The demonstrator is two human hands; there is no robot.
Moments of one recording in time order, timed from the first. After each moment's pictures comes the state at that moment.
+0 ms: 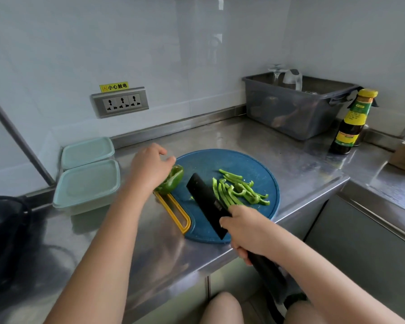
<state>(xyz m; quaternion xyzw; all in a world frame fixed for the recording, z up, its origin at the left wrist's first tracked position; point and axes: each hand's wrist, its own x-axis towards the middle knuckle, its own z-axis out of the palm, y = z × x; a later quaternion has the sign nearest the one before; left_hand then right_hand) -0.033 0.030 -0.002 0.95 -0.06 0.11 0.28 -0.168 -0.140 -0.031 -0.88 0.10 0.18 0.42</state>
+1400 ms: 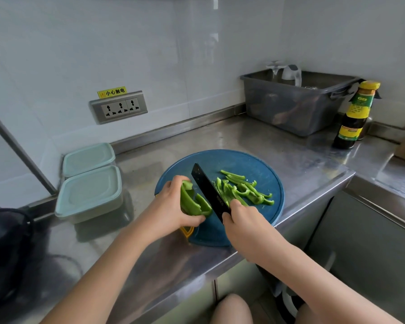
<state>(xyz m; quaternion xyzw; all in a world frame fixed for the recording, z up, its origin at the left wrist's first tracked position) -0.080 0.031 -0.047 0.93 -0.23 -0.02 0.27 -0.162 -0.129 -0.047 -0.95 0.07 0.02 0.29</state>
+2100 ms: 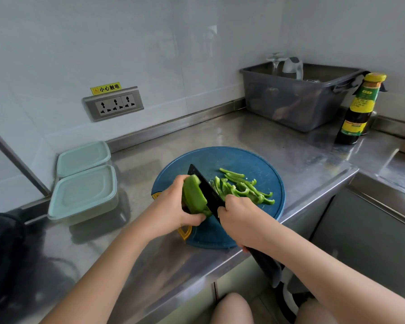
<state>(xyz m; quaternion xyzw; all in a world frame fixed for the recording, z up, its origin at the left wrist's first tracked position) -0.070 0.025 -0.048 0.91 -0.24 -0.08 0.32 -0.142 -0.137 -0.035 -0.96 0.04 0.08 0.25</state>
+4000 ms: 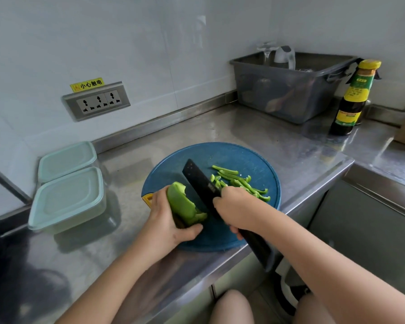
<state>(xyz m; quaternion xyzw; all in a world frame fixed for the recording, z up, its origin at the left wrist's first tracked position) -0.076 0.027 -0.099 0.87 -0.21 -0.01 0.44 -0.117 -0.141 -0.033 -0.90 0.12 0.19 0.36</state>
